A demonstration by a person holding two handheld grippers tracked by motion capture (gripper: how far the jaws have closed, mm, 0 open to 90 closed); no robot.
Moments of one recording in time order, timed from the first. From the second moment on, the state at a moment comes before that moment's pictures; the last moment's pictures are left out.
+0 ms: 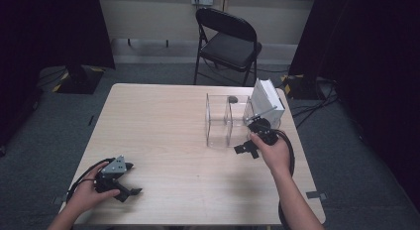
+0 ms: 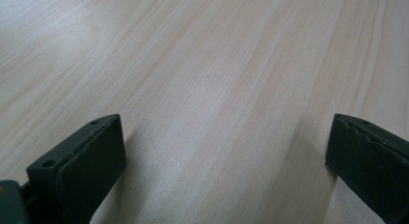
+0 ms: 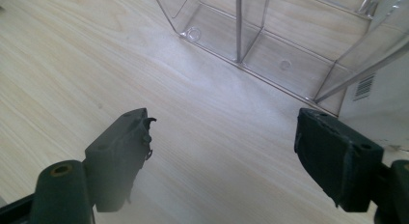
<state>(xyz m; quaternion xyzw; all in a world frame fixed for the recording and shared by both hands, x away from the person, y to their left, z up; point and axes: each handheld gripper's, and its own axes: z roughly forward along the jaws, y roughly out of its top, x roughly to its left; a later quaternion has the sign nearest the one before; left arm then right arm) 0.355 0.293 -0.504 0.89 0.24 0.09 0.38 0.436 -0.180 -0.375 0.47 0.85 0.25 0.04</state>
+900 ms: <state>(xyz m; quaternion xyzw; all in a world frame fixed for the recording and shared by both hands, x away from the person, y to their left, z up) 0.355 0.293 -0.504 0.89 0.24 0.09 0.38 0.423 -0.147 -0.414 0.44 0.86 0.26 0.02</state>
